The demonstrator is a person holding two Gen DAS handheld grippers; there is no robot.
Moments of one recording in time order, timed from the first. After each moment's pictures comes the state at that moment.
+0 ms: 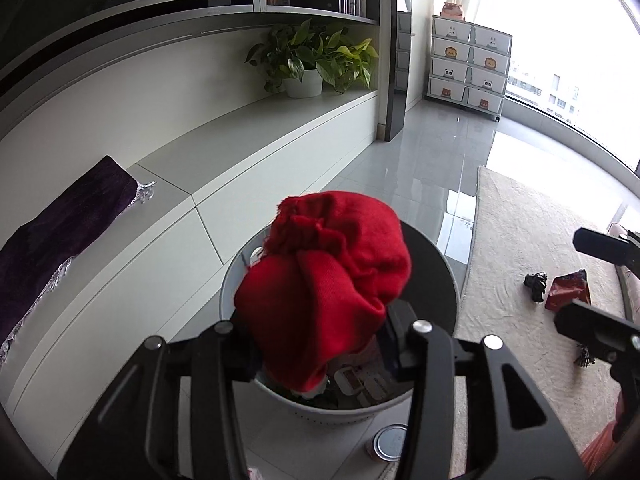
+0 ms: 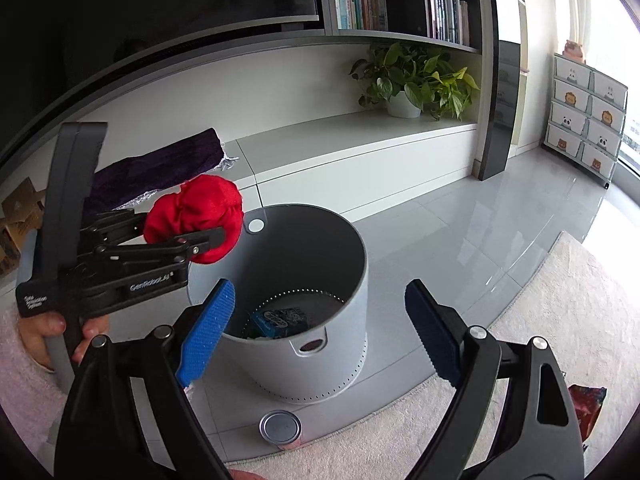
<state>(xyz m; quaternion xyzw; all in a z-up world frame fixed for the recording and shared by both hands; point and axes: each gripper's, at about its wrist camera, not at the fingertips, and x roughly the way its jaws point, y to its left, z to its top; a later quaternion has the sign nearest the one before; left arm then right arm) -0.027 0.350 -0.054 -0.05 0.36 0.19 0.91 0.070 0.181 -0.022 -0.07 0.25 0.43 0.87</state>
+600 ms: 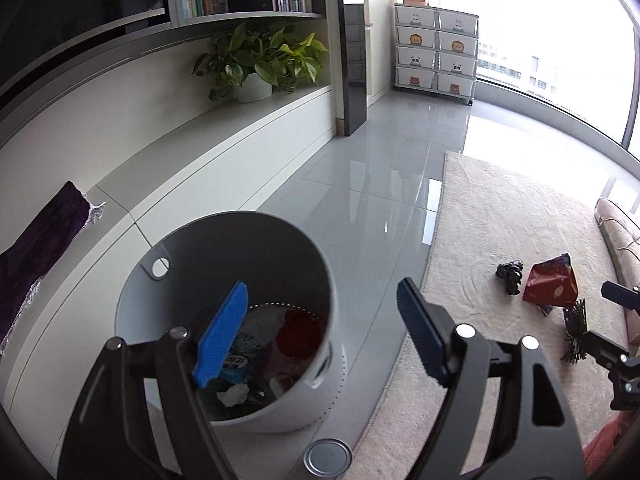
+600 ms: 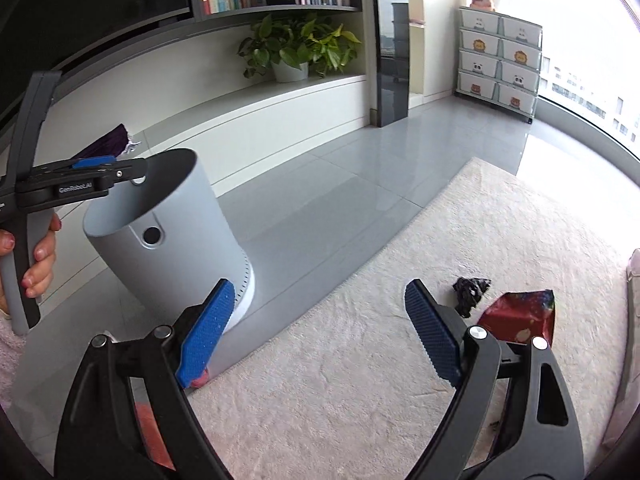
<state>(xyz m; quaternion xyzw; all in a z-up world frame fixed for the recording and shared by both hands) 0.024 0.250 -0.070 -0.01 0.36 0.15 0.92 0.104 0.002 -0.107 -0.03 0.30 0.29 0.91</state>
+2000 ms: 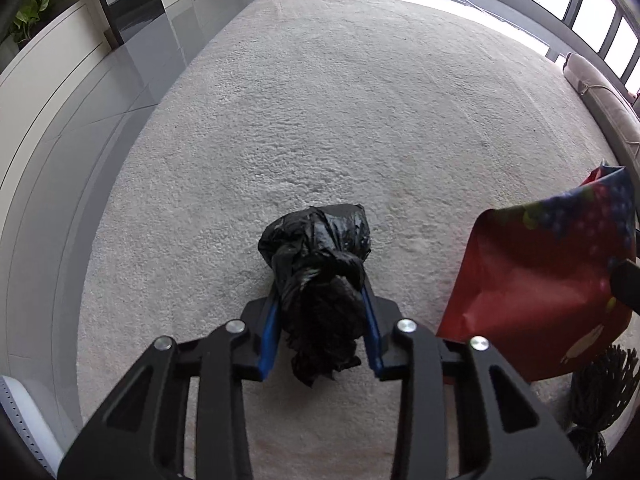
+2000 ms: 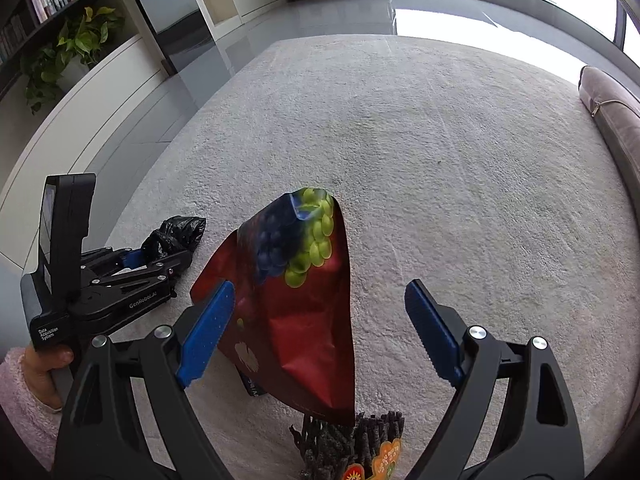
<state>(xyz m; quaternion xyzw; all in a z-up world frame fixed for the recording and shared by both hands) 0.360 -0.047 -0.372 0.04 0.54 -0.03 0.84 0.362 -0.251 -0.334 0.10 0.45 0.13 0.88</state>
